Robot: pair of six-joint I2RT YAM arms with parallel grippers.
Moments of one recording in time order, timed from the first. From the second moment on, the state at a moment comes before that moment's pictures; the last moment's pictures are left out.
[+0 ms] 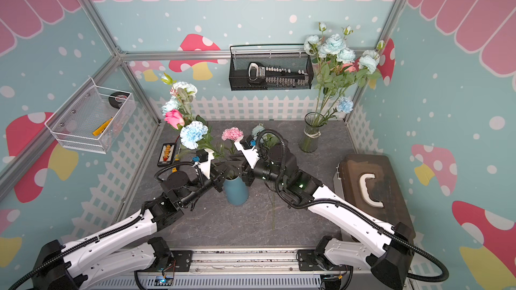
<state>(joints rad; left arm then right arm) -0.78 0.96 0.61 0.35 0.01 -0.23 0.86 1.14 1.05 -0.02 -0.31 0.11</state>
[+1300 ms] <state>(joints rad) -0.78 0.96 0.63 0.30 0.05 -0.20 0.84 1.32 1.17 -0.11 -0.35 0.00</state>
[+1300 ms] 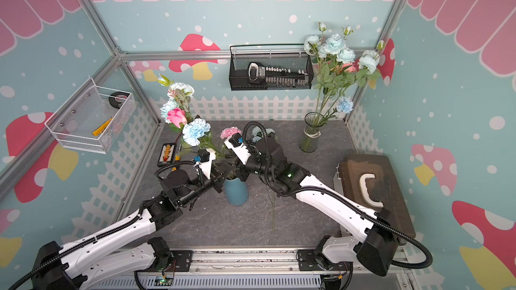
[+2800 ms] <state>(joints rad) -0.78 0.88 0.56 0.26 -0.02 -0.15 0.83 1.21 1.28 -0.17 -0.28 -0.04</state>
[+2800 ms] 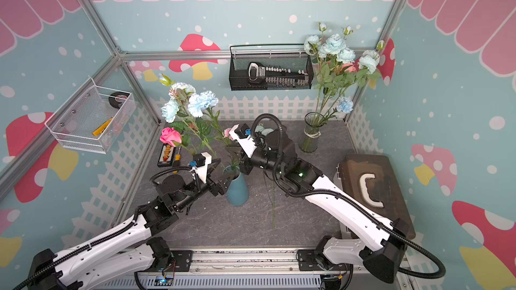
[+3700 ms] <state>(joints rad) -0.78 0.71 0.42 0.16 -0.17 -0.11 0.71 0.87 1.05 -0.40 0.01 0.10</state>
